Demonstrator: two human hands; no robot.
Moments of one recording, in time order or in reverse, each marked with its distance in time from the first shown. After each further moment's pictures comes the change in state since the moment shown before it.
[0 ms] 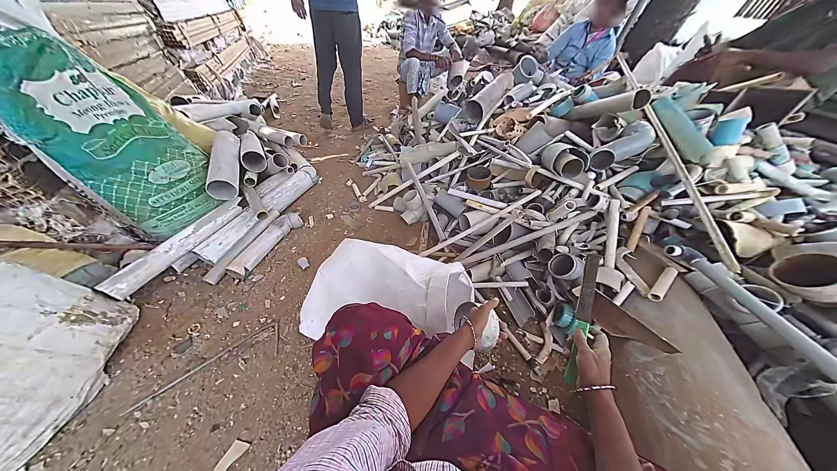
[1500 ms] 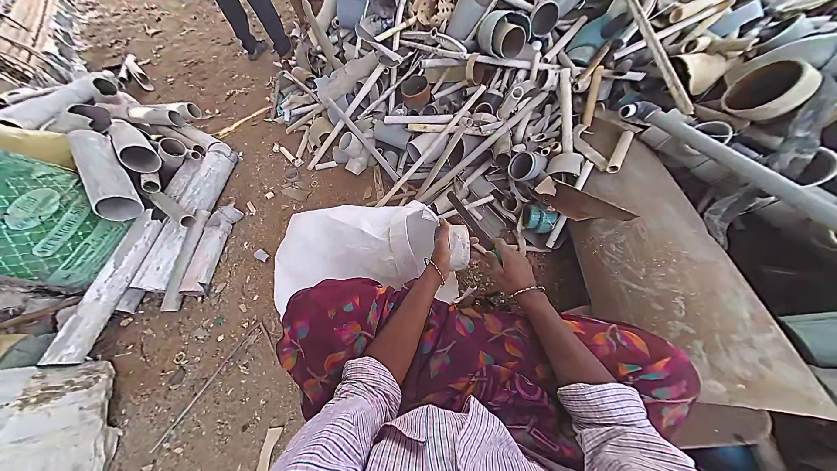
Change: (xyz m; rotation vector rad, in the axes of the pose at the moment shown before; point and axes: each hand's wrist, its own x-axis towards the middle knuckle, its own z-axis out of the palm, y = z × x) left_hand 0.000 -0.004 -0.002 0.173 -0.041 0.340; right_hand -0.034 -0.012 0.039 -0.706 -0.432 -0.249
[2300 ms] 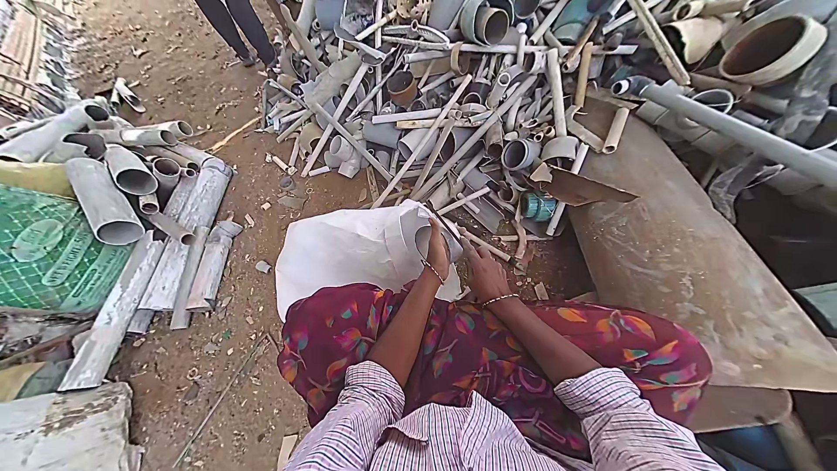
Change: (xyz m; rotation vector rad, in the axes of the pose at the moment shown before) left_hand 0.008 -0.012 -0.001 -0.099 -0.033 0.105; right_hand -0.013 -0.042 0.031 -0.090 -0.160 0.103
